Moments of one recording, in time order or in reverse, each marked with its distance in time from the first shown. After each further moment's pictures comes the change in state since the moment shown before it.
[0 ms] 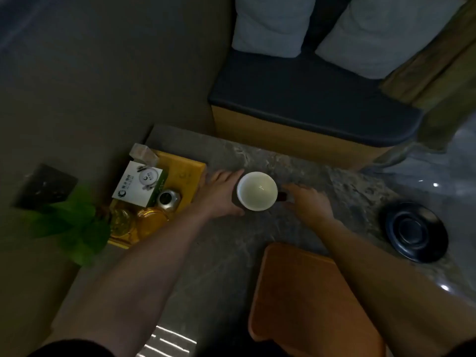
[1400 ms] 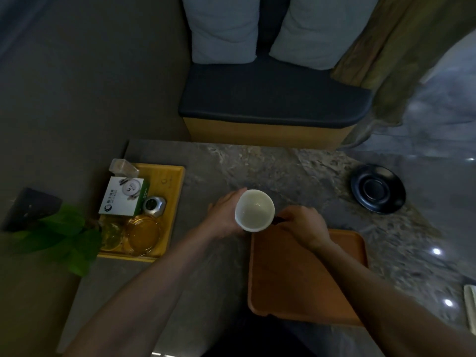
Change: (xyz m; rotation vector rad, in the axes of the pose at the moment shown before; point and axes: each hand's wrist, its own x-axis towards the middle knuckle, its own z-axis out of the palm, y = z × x) left_hand -0.059 0.066 0.023 -0.383 -0.136 0.092; right_hand -0.118 0.008 0.028 0.349 0.097 0.162
